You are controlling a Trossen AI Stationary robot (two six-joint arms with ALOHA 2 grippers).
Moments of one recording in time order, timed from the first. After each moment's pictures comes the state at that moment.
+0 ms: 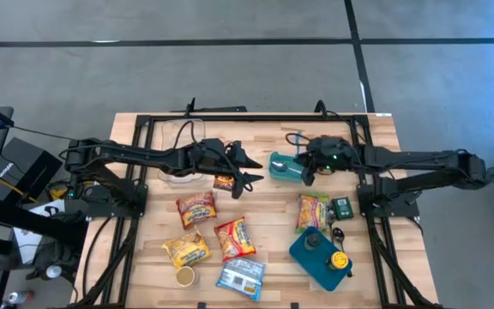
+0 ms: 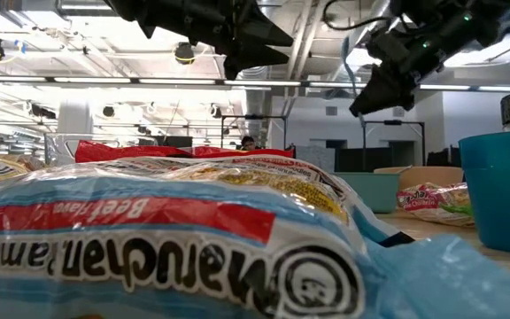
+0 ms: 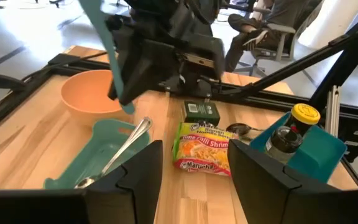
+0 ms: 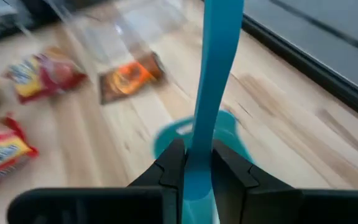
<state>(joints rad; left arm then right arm) 0.08 1.53 0.99 0.25 0.07 -0.13 -0.21 1.01 0.63 -0.25 0.18 0.26</state>
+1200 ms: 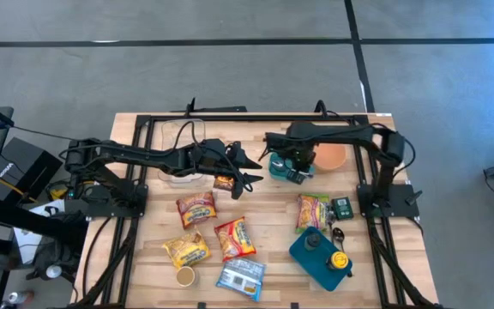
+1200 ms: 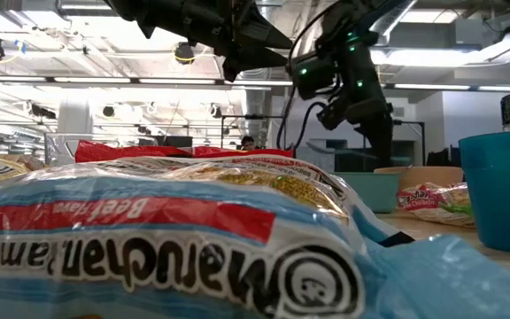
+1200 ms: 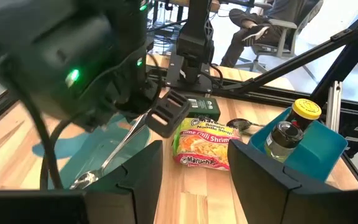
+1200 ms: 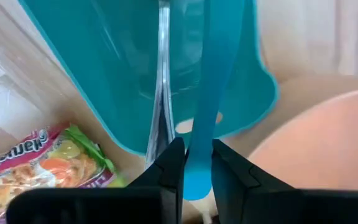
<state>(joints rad) 0.08 1.53 0.99 0.24 0.07 -0.13 -0.32 1.87 1.41 -1.35 0.11 0.16</state>
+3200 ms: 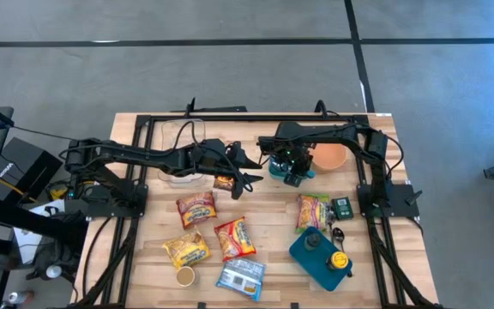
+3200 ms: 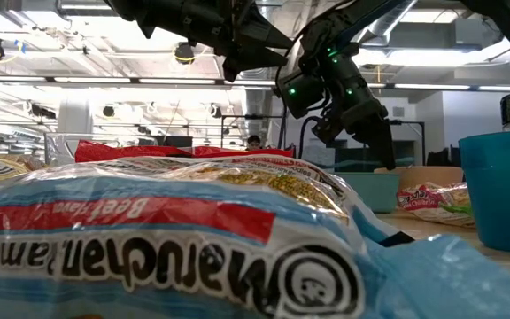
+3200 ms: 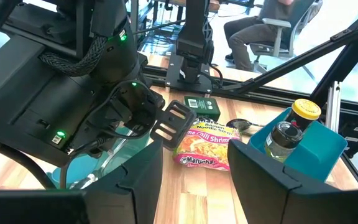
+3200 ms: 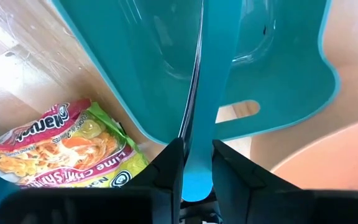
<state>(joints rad) 0.08 1.53 0.99 0.24 0.07 -0.13 -0.32 2.01 1.53 -1.50 0.02 0.13</state>
